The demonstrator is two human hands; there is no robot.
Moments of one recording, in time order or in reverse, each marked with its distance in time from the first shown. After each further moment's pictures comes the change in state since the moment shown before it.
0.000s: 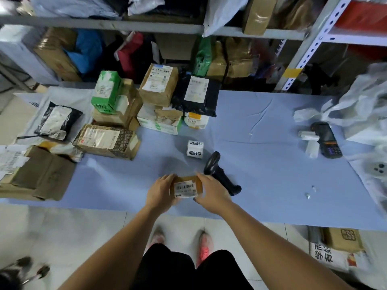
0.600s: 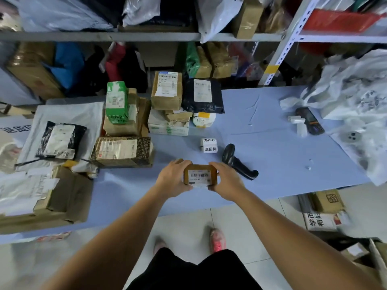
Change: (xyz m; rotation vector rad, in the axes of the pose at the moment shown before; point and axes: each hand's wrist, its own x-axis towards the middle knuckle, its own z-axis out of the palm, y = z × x) left_hand 0.013 -0.049 -0.106 0.055 -0.174 0.409; right_hand -0.016 -0.098 0.023 0.018 0.263 0.188
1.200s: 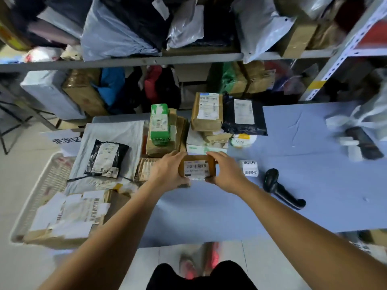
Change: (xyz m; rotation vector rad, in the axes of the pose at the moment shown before) left_hand 0.009 -0.081 -0.142 0.173 0.119 -0.111; right_hand 0.093 -0.146 -0.008 0.072 0.037 -0.226
